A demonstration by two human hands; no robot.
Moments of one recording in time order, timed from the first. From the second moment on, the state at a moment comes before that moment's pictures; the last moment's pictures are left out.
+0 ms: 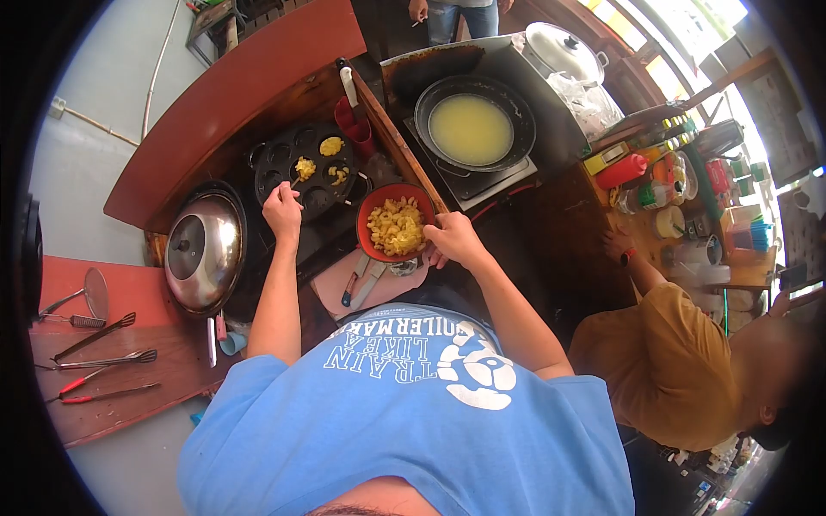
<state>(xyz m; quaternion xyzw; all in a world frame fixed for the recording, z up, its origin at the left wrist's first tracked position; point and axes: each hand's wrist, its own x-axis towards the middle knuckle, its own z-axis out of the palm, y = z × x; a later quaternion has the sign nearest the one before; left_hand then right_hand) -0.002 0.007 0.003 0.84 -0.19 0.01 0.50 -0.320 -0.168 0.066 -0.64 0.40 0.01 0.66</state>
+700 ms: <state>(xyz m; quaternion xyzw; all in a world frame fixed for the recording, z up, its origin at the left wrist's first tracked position) -0.021 0.007 0.018 0.92 -0.21 0.11 0.32 -0.321 -0.167 0.065 -0.64 0.40 0.01 0.65</state>
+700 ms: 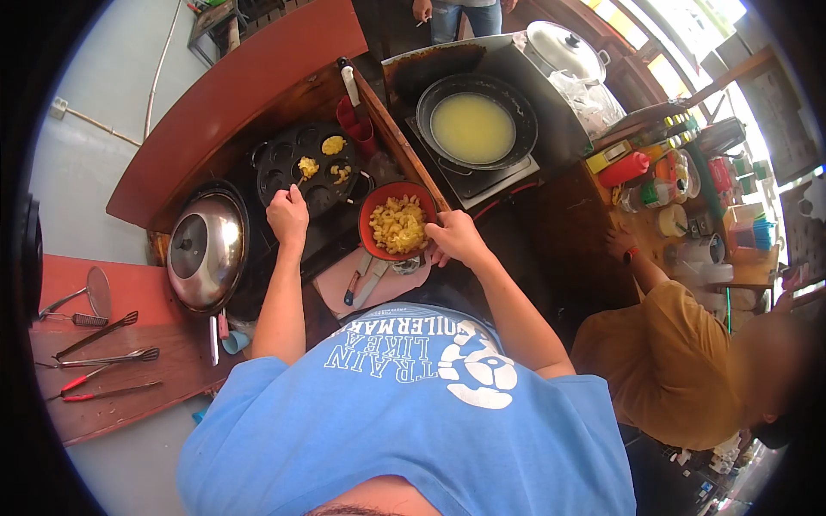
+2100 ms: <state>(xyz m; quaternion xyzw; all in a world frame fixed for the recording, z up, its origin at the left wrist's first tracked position) -0.029 0.002 0.023 0.91 -0.25 0.11 0.31 -0.320 -0.167 0.069 -0.63 0.40 0.01 0.66</state>
